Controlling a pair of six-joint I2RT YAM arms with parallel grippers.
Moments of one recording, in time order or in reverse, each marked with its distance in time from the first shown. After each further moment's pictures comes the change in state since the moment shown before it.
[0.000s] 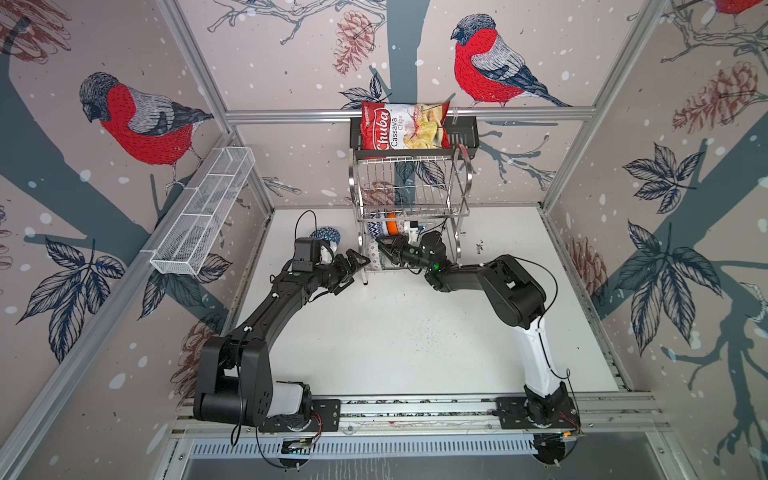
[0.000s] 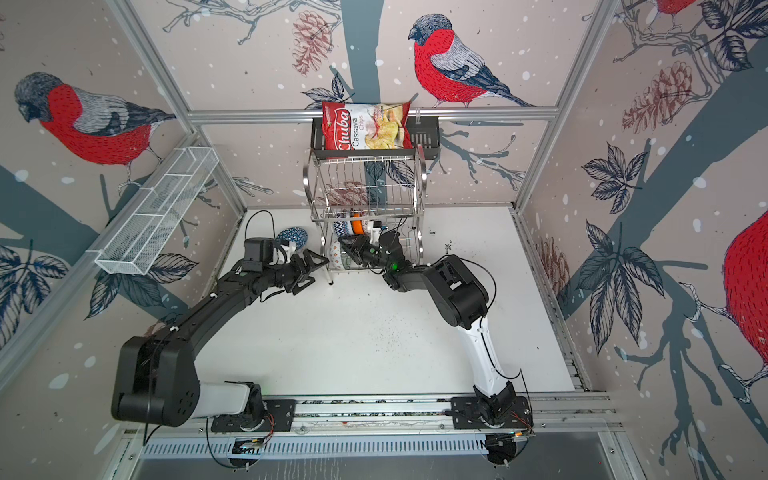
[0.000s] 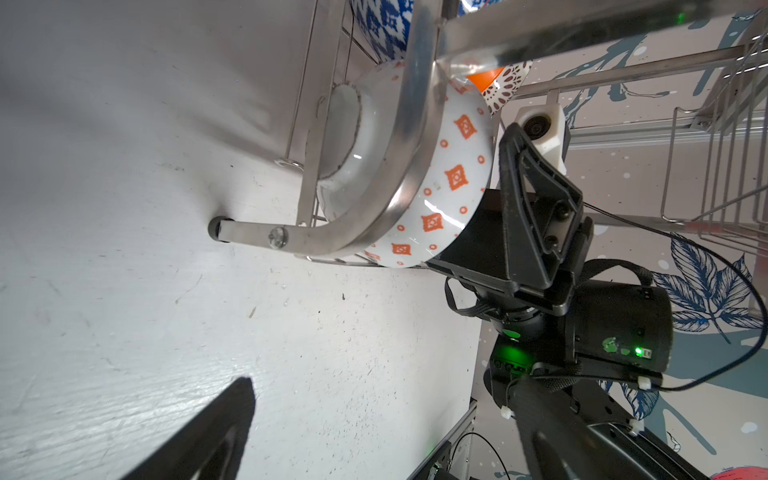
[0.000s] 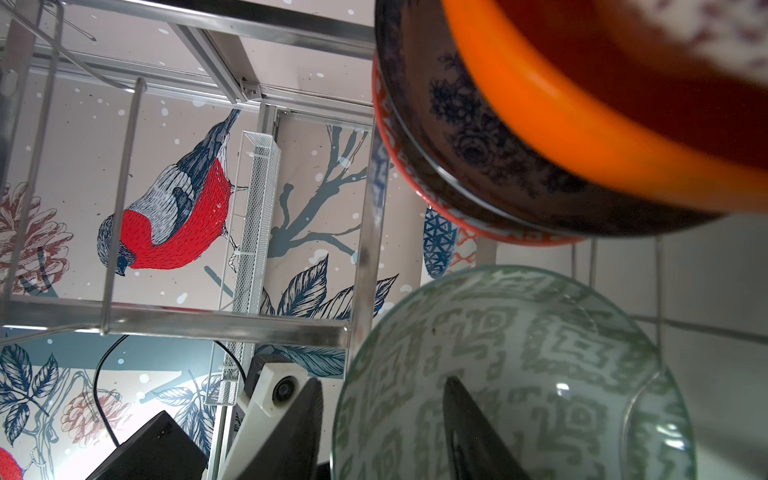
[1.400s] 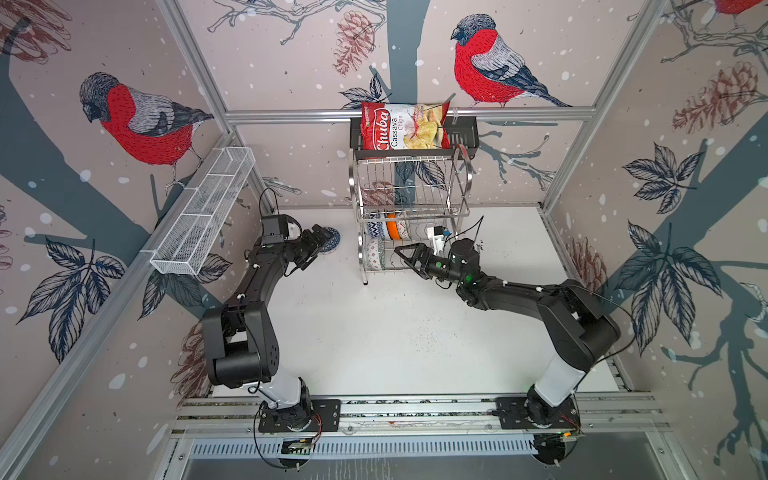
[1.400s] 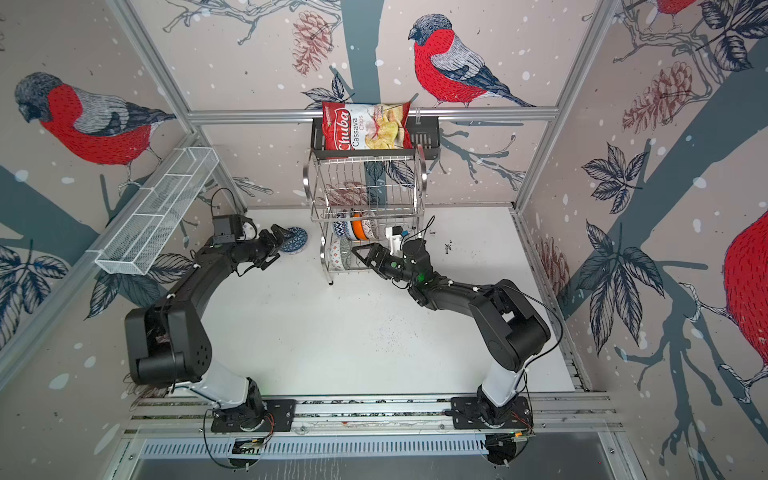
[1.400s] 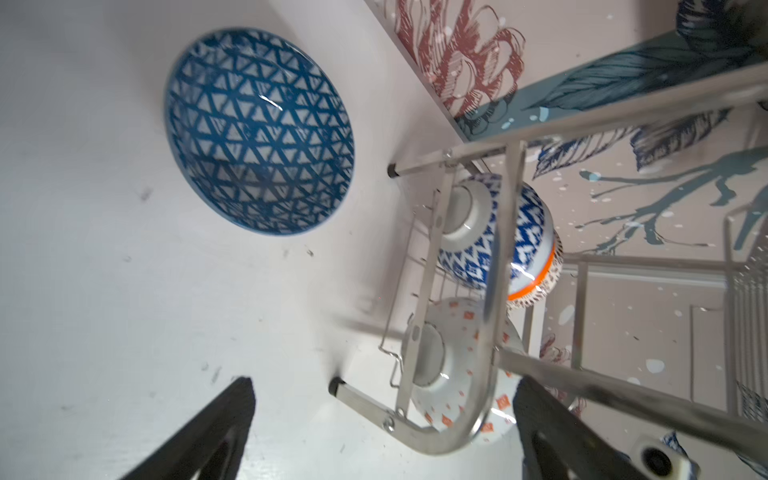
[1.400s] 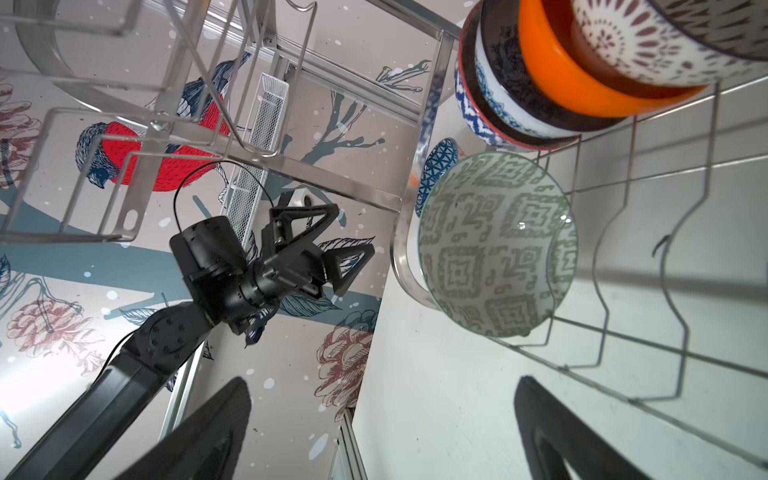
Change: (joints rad) left arm 0.272 0.257 0.327 -0.118 -0.119 0.165; right arm -0.027 -0.531 -0.434 -0.229 -0.002 -0.298
